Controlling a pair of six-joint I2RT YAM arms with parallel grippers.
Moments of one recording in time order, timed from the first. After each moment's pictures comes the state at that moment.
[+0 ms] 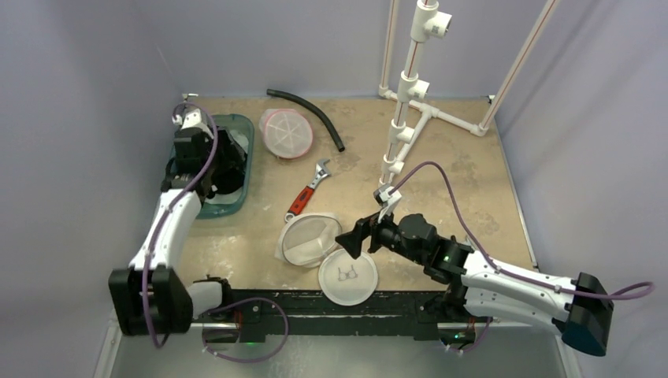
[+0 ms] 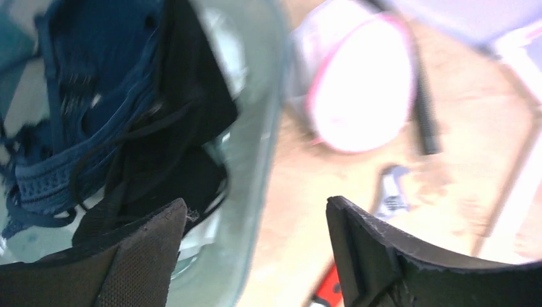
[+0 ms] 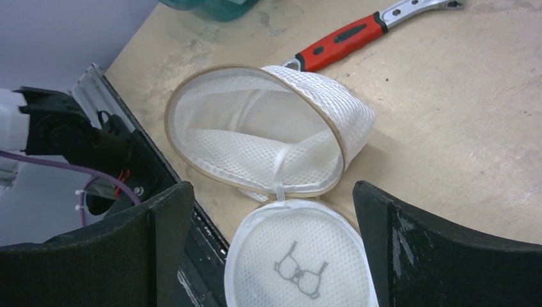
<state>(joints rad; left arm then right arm) 0.08 1.27 0.91 -0.26 0.03 -0.39 1.04 0.83 0.46 0.09 0.08 0.50</state>
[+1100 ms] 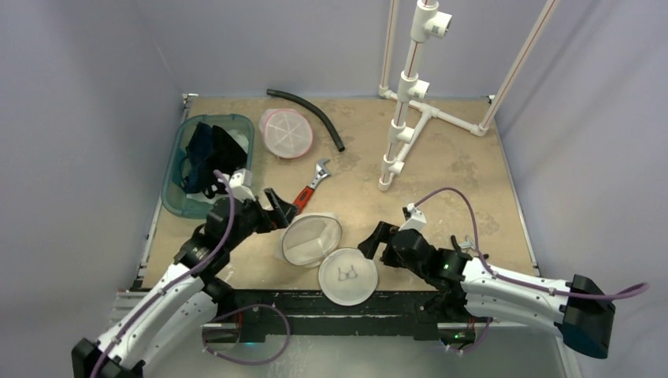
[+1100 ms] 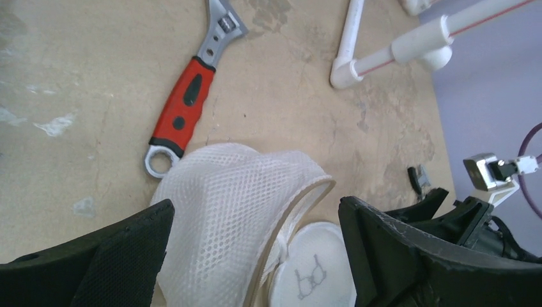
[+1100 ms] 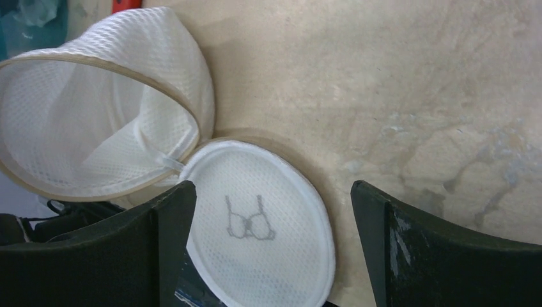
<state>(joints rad) -0.45 0.59 0.46 -0.26 0.07 -0.73 1.04 0.82 0.32 -0.19 0.32 1.11</state>
